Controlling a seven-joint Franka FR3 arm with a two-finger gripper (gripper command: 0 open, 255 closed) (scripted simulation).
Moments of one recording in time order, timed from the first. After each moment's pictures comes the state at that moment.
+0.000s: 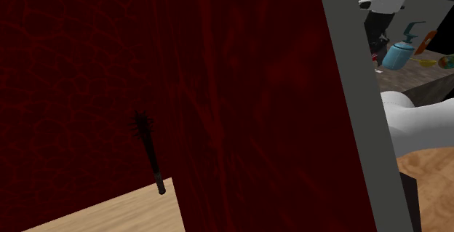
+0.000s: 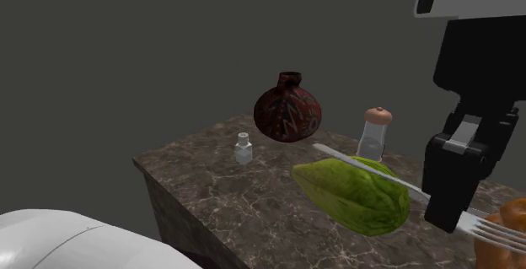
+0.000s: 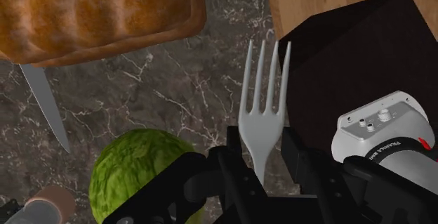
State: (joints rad) arm -0.05 -1.04 -0.70 -2.34 -0.63 1.46 -1.42
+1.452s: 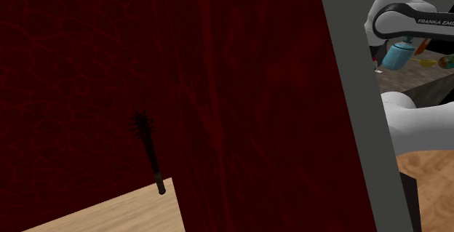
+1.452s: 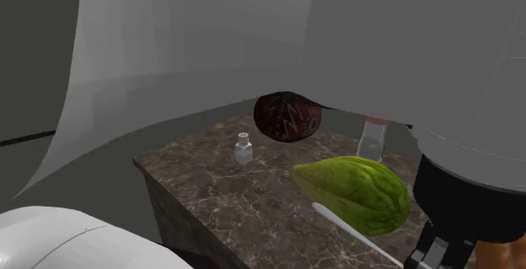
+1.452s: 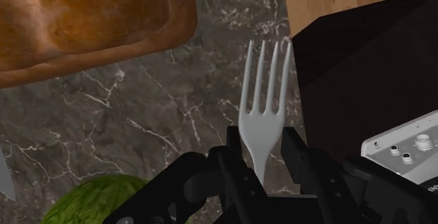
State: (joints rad) arm -0.10 -1.09 -0.87 -2.58 -0.80 1.67 -1.41
